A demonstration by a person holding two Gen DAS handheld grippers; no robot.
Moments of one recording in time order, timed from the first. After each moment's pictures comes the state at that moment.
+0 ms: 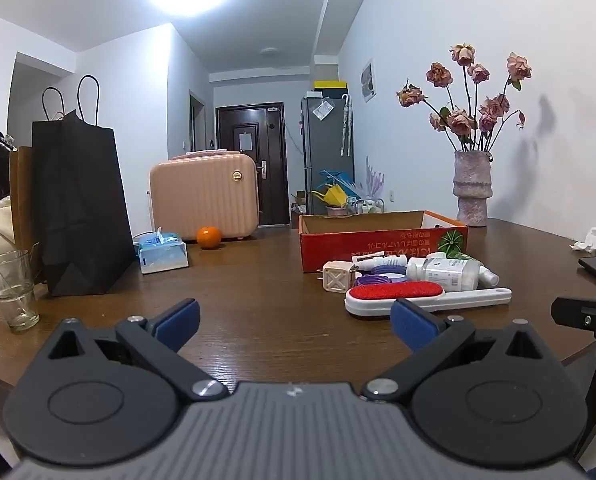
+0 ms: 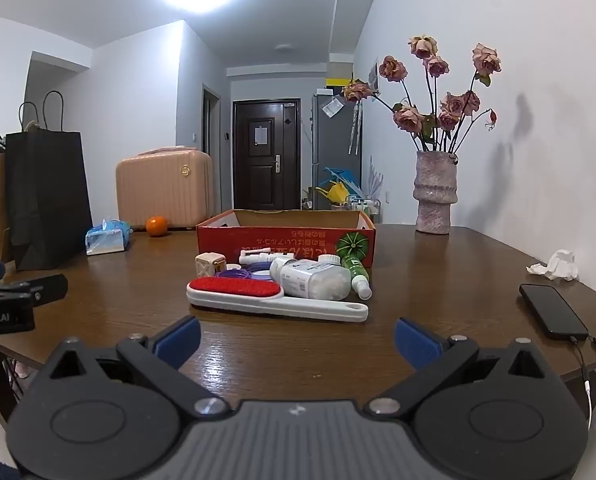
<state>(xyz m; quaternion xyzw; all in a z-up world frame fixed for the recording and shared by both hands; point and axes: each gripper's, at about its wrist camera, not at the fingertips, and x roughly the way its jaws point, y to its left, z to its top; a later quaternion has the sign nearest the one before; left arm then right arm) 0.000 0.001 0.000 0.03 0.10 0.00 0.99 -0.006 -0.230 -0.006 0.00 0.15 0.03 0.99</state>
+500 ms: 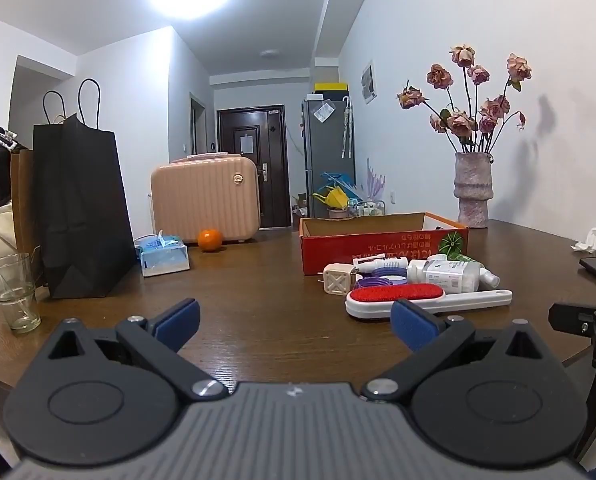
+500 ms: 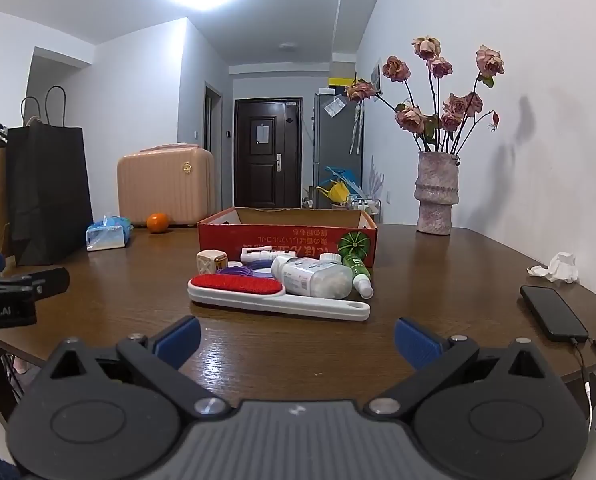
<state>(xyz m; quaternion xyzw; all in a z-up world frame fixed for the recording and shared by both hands) 0.000 -0.001 0.000 0.03 0.10 0.00 0.99 -0.001 -0.226 -0.004 -0.01 0.15 0.03 0.99</state>
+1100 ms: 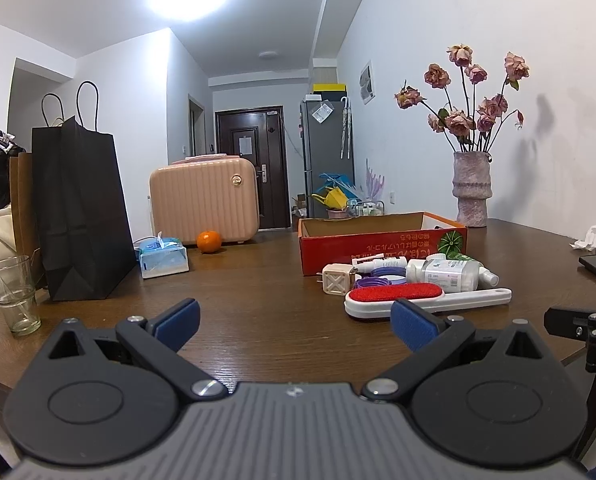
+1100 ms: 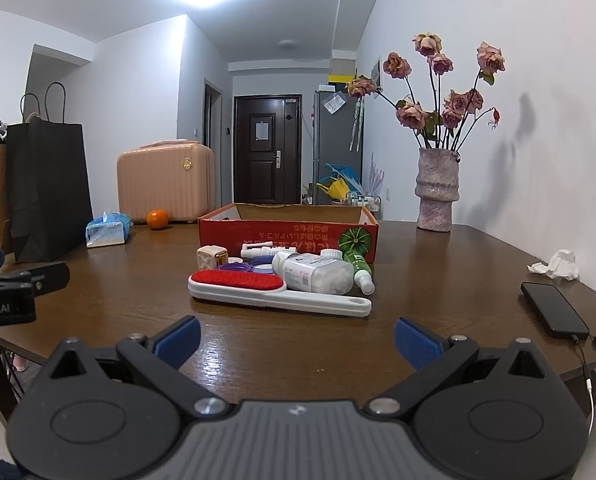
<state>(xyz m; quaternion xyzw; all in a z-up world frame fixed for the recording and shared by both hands) -0.002 -0.003 0.000 0.04 0.10 0.00 0.99 -0.005 -0.228 -0.009 -0.01 0.16 0.03 0.99</state>
